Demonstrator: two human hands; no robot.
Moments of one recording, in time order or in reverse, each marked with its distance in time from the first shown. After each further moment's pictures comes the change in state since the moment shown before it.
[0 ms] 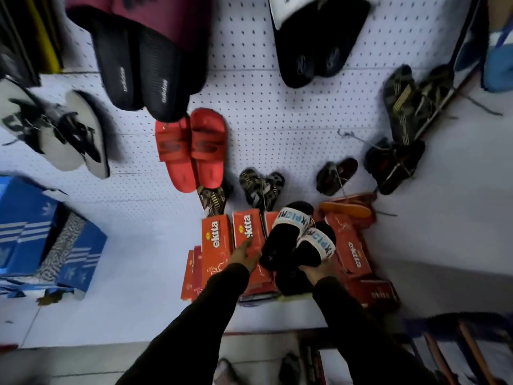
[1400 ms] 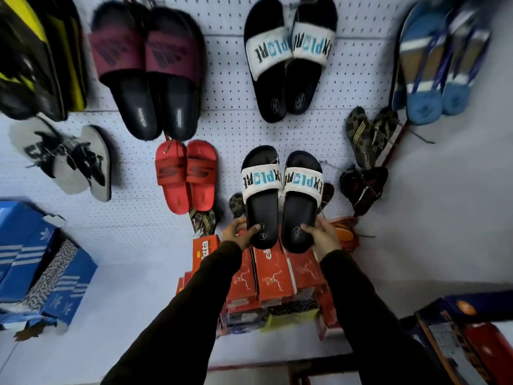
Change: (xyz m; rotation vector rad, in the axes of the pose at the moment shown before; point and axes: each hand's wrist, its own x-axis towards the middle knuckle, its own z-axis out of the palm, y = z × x) left_hand -0.041 0.100 -0.011 -0.475 0.125 0.153; right_hand -0.108 -0.102 -0.108 0.802 -0.110 -0.432
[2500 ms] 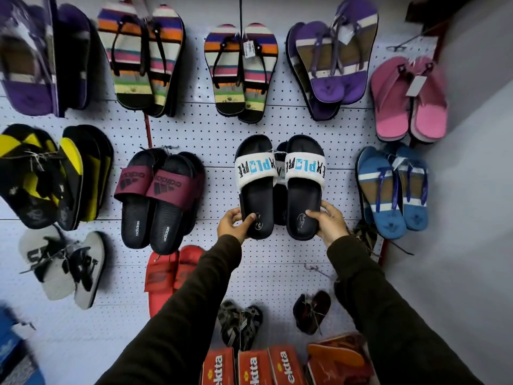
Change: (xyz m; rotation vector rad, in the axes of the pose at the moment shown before) left_hand 0.038 0.254 0.053 -0.194 0.111 0.528; right_hand 0.059 -0.269 0.036 0.073 -0.173 -0.424
